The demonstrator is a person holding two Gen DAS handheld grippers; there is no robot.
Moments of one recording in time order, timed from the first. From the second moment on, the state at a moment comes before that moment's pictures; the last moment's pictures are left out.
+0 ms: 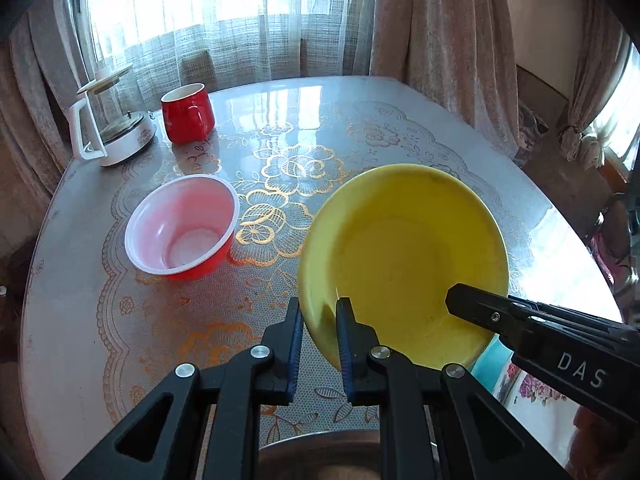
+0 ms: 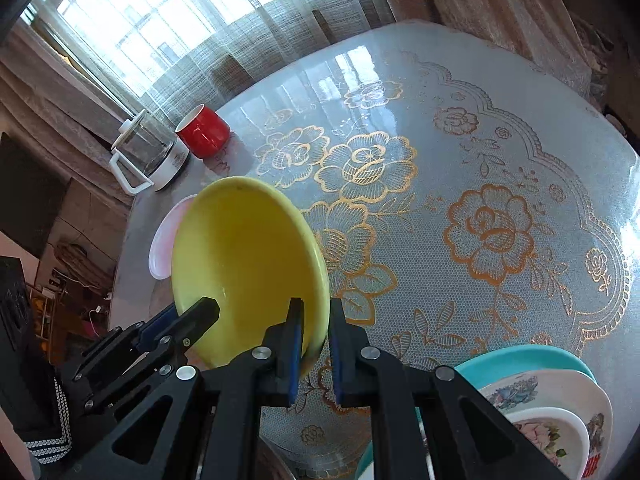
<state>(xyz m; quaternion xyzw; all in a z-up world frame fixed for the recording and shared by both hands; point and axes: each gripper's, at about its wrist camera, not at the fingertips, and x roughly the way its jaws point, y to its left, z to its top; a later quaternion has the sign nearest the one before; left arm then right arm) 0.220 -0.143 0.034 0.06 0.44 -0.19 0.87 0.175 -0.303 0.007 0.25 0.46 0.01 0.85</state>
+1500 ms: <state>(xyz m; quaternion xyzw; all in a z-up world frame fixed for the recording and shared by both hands) 0.094 -0.052 -0.007 0.05 0.43 -0.16 0.89 0.090 -0.210 -0.034 0.28 0.50 0.07 0.82</state>
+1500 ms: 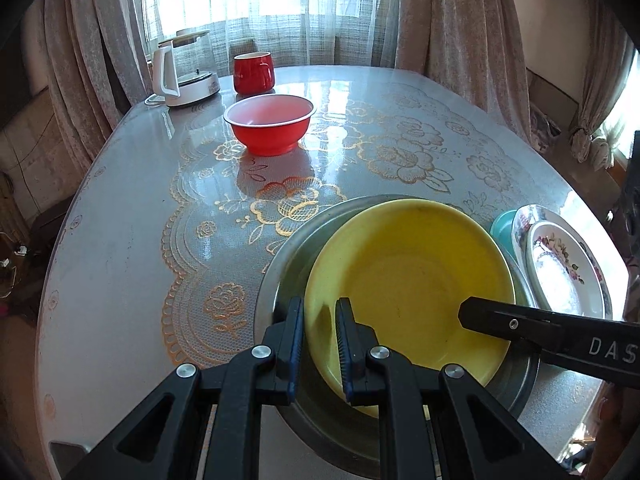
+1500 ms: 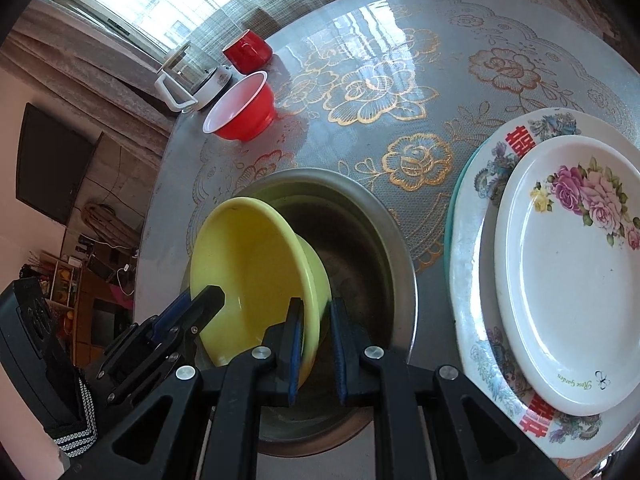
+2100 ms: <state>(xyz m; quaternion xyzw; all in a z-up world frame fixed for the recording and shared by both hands) 0.091 -0.047 -0.005 0.04 0.42 -0.15 0.89 0.079 -0.215 -0.019 0.25 0.46 0.03 0.85</state>
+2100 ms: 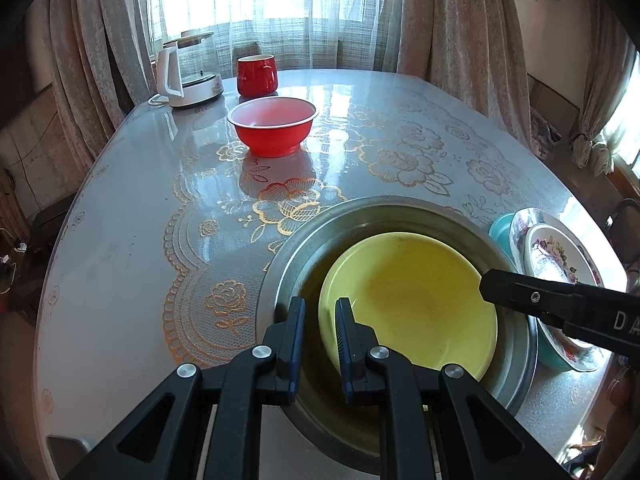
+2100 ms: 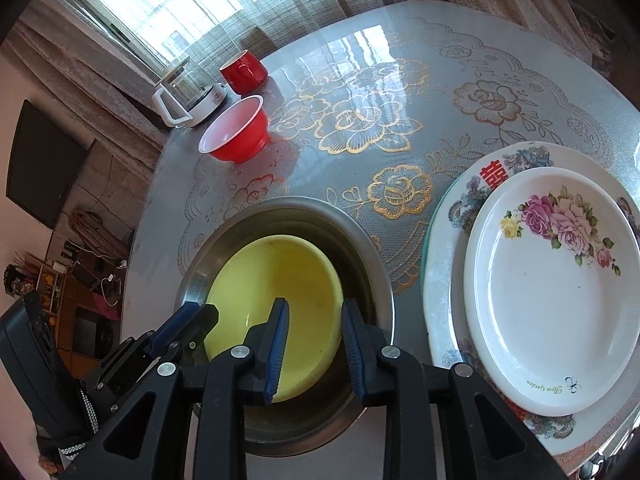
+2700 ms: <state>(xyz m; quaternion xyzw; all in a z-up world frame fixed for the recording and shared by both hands) 0.107 -0.022 0.017 0.00 0.40 -0.11 0.91 0.091 -0.220 -0.001 0.26 0.43 0.03 0.86</state>
